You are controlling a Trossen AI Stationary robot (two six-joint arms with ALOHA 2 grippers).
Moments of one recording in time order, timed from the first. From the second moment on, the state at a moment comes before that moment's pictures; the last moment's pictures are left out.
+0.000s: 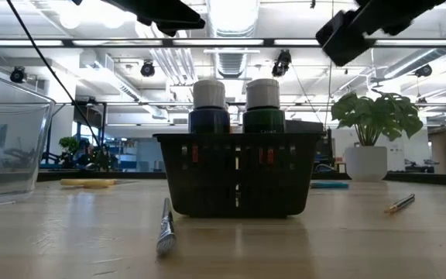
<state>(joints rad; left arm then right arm) 0.01 1.25 0.93 -0.11 0.07 0.32 0.31 1.21 0.77 -0.22 -0.05 0.13</state>
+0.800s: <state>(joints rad) 0.01 1.25 0.93 -0.13 0.07 0.32 0.53 1.66 0.89 -0.09 -0.05 0.30</state>
